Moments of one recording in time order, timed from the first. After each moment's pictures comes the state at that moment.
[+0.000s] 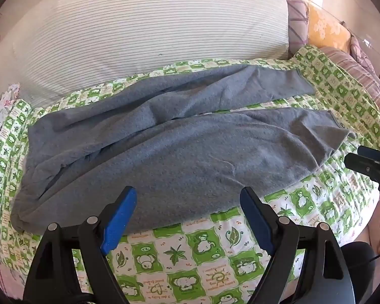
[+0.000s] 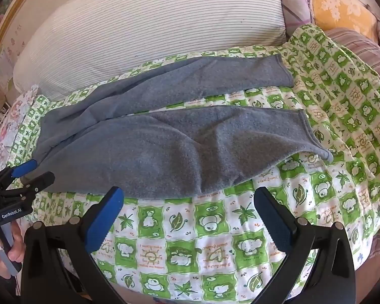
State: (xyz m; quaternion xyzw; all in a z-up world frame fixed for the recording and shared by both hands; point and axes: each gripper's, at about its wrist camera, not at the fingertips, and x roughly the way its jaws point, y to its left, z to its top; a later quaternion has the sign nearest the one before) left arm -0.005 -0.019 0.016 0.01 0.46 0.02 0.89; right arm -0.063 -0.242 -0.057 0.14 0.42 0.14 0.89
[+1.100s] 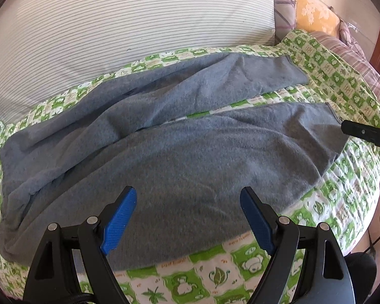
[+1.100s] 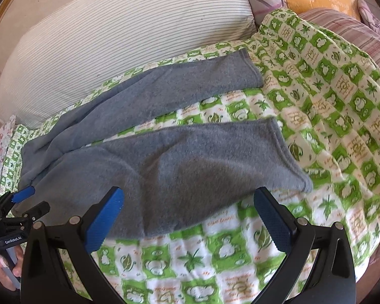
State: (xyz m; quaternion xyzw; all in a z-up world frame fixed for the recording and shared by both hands) left arm 0.054 -0.043 -0.009 0.03 0.48 -0.02 0.87; right arm -0.003 -0.302 -0.090 0.20 0.42 0.10 0.88
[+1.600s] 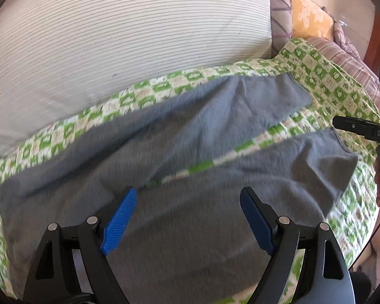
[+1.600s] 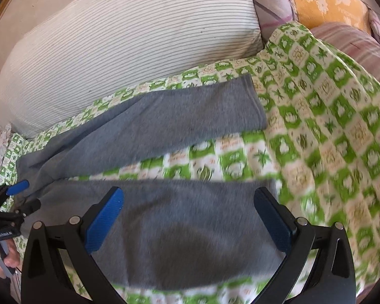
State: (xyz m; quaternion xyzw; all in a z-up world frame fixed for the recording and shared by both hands) left arm 0.128 -0.041 0.010 0.05 0.47 -0.05 0.88; right arm 0.072 -0.326 -0.077 0.18 0.41 0.11 0.89
